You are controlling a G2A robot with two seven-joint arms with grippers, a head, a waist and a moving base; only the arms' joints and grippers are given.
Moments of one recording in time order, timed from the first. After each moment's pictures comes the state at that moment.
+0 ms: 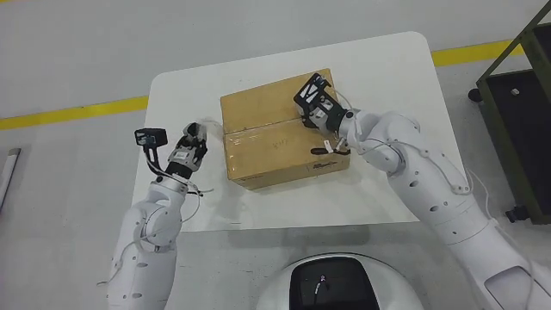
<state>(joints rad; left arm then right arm) 1.16 -1.16 -1.52 -1.60 0.86 -0.27 -0.20 -0.71 -1.37 1.05 -1.38 -1.14 -0.35 0.49</state>
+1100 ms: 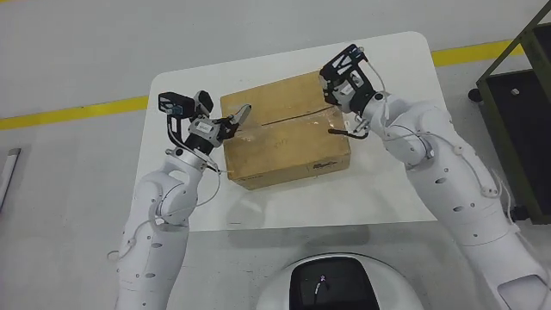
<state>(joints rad) 0.98 -1.18 -1.35 -1.66 0.96 -0.29 -0.23 -0.76 -1.35 1.22 -1.50 -1.12 -0.25 0.52</state>
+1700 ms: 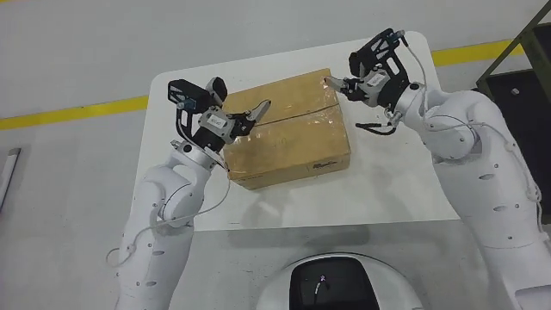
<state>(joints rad) 0.99 -1.18 -1.35 -1.83 1.00 -0.30 -0.30 -0.79 -1.31 1.36 -1.60 -0.91 -0.41 0.68</state>
